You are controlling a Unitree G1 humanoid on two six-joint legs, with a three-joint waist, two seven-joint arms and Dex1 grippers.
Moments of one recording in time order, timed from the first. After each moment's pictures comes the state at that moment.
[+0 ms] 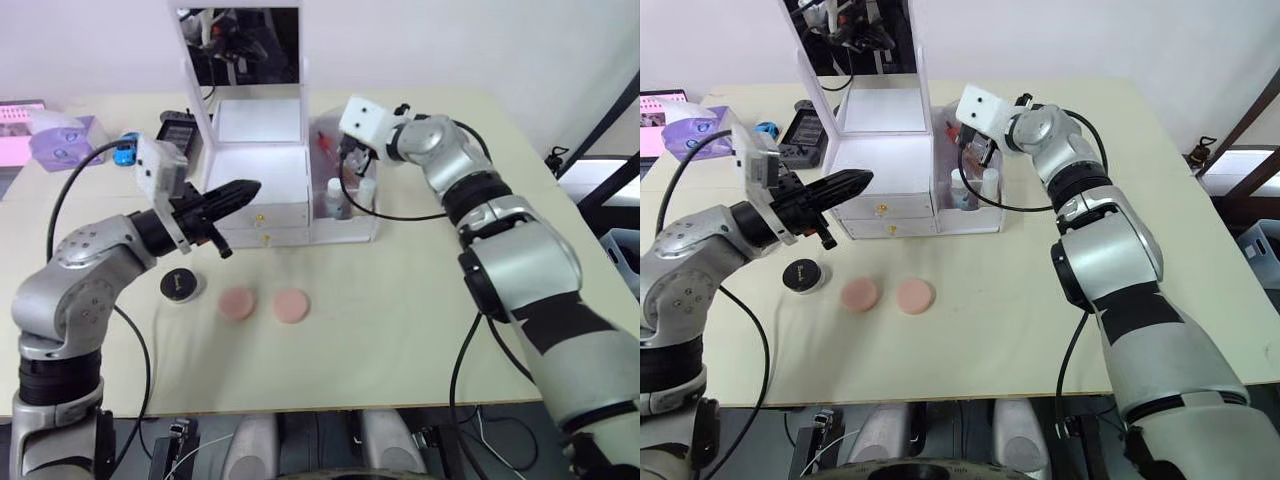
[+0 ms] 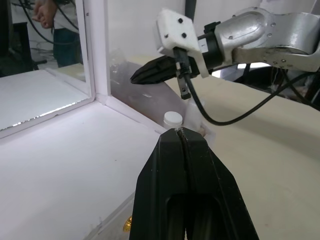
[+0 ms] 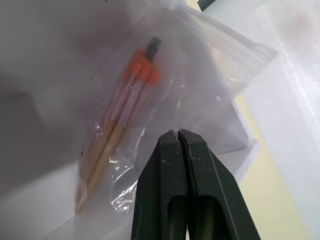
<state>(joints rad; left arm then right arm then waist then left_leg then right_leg) -0.42 0.64 0.21 -0.38 -0.75 0.71 -0.67 -1.44 -0.30 0.32 1.32 -0.35 -0.10 0.57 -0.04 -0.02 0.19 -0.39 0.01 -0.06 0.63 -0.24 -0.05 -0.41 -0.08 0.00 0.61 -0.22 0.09</state>
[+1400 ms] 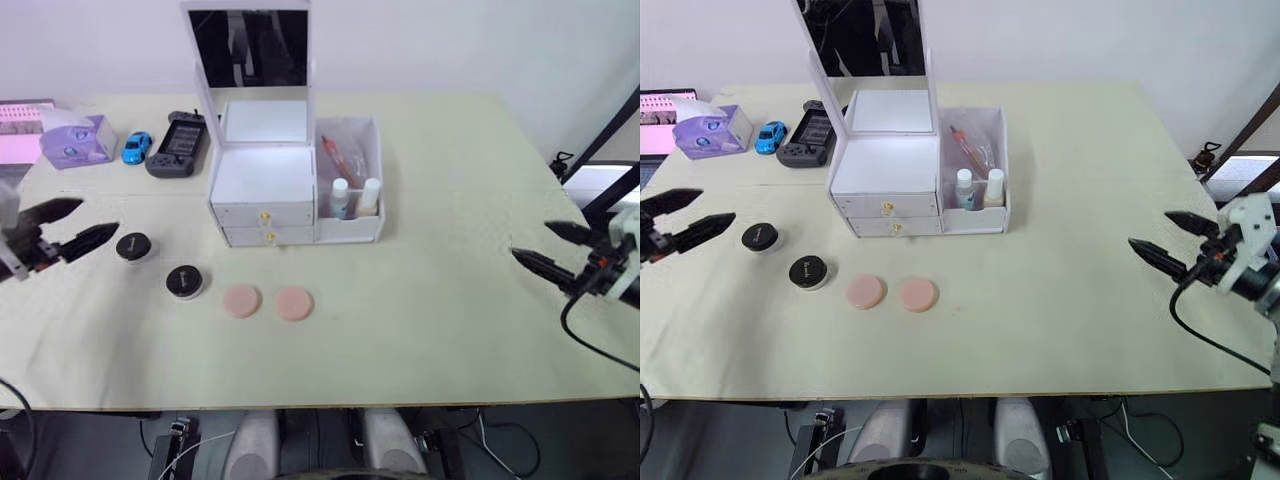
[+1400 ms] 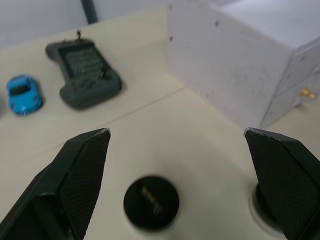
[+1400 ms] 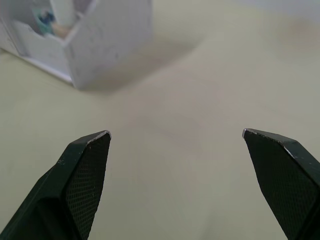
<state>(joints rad) -0.28 1.00 0.46 0.49 -0.51 0.20 -1.15 -0.10 -0.82 -0.57 0.11 0.40 0.35 1.09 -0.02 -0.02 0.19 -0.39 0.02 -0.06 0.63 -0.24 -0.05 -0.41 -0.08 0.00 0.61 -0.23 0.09</state>
